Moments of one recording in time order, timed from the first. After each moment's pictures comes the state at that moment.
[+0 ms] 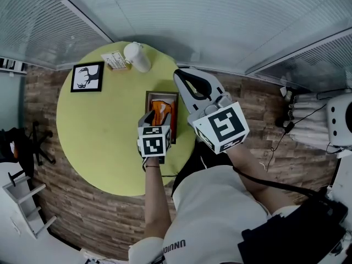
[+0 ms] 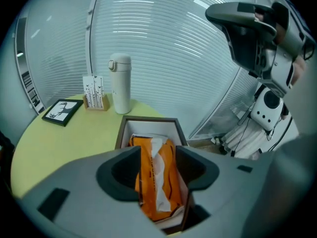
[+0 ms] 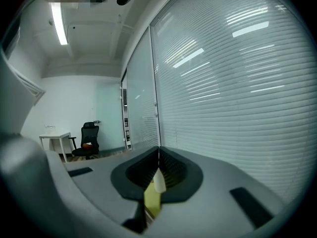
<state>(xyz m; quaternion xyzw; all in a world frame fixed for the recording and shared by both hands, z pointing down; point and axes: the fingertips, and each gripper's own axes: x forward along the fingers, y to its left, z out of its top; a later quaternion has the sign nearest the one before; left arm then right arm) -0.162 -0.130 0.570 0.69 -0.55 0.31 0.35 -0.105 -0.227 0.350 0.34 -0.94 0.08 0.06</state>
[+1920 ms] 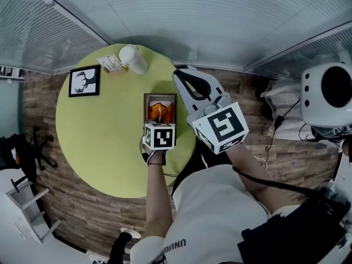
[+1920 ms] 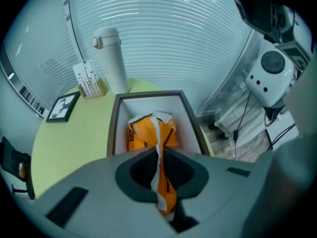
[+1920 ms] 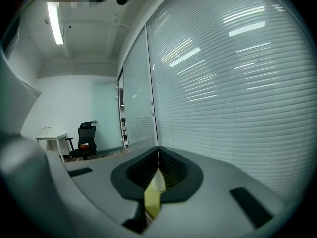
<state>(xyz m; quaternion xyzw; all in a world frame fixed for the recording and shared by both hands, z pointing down) -0.164 -0.113 0.607 0.63 -0.51 0.44 0.37 -0.098 -0.234 0.355 0.35 -0.93 0.09 0.07</state>
